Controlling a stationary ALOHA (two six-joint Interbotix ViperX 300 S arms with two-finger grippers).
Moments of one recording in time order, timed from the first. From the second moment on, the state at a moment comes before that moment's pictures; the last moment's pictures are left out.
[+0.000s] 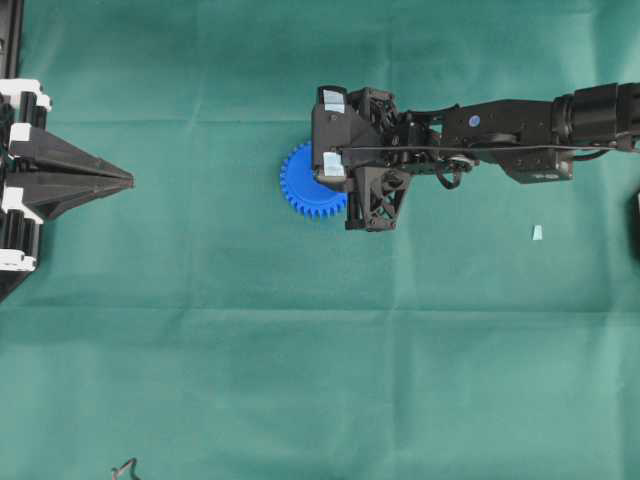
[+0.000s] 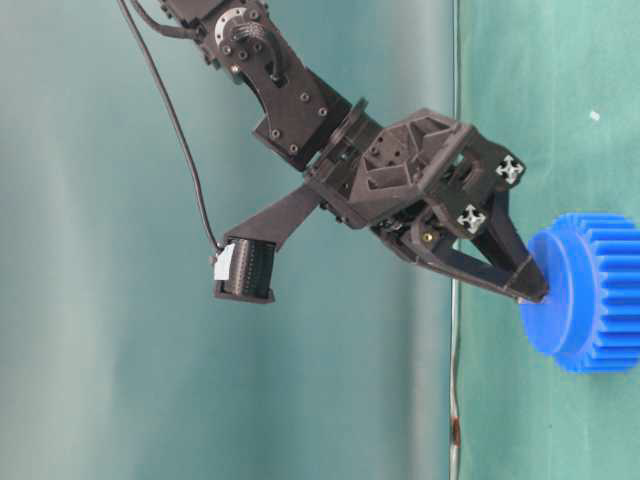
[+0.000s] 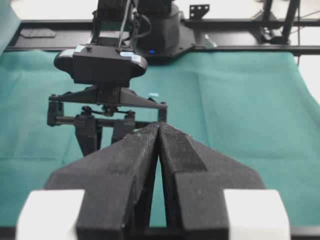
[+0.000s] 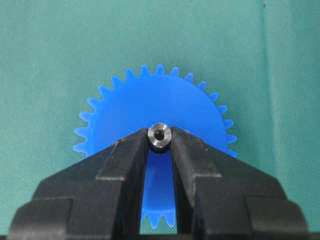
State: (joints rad) left arm -0.03 -1.01 1.15 0.02 -0.15 -0.01; right arm -0.14 0.23 0.44 0.01 0.20 0.01
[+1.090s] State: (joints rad) left arm -0.03 -1.02 1.15 0.02 -0.15 -0.01; right arm -0.14 0.14 0.44 0.02 0.26 0.01
